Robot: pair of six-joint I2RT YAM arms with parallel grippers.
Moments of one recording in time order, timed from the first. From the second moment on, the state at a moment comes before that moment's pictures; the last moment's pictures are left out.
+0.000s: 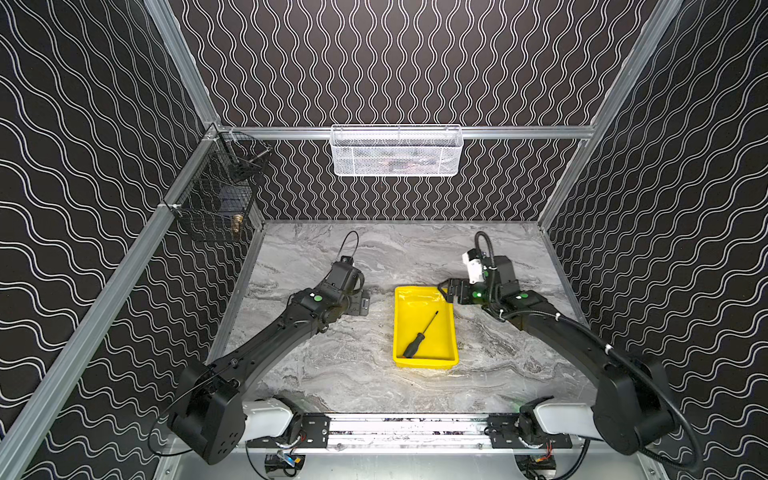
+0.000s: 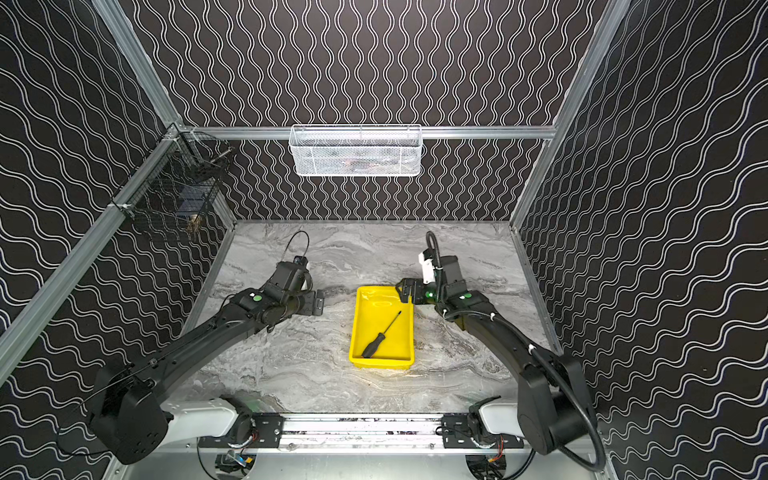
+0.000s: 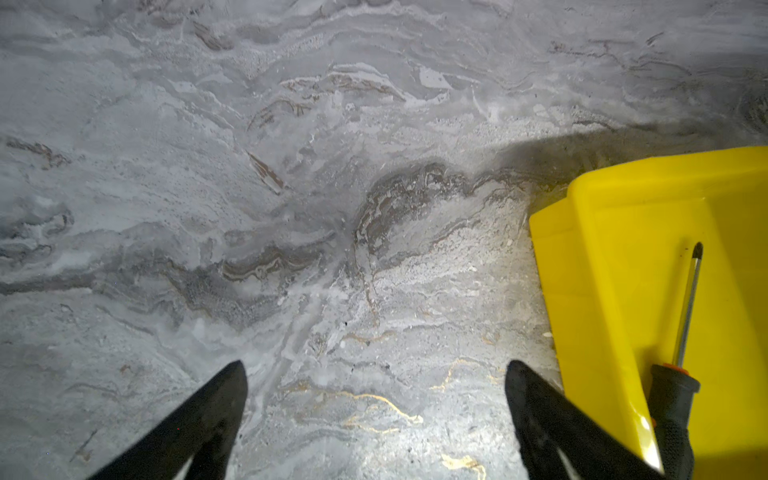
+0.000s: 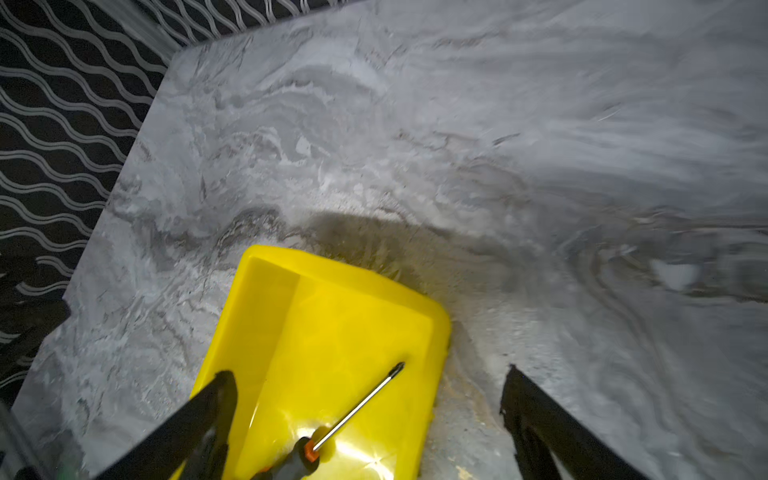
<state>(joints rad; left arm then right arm) -0.54 1.29 0.95 -0.57 -0.27 -0.30 0.33 1.30 0.86 -0.23 -0.22 0.32</state>
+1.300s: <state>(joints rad) -0.08 1.23 0.29 0.46 -0.27 -0.01 -0.02 1.07 0.37 0.41 0.01 0.15</state>
